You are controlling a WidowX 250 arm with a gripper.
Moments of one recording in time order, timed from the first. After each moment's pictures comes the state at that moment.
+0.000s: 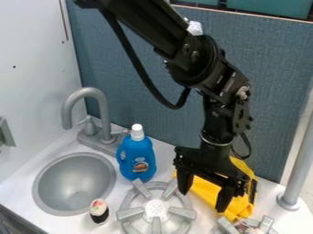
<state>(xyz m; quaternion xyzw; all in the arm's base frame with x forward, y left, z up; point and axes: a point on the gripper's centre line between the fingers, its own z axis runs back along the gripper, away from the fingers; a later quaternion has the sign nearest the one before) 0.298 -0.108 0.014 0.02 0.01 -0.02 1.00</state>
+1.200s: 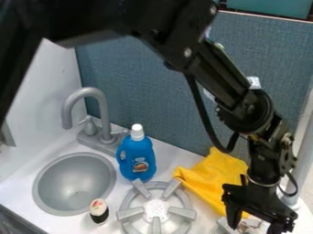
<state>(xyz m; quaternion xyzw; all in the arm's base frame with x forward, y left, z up) 0.320 -0.181 -0.045 -0.04 0.01 -0.06 1.00</state>
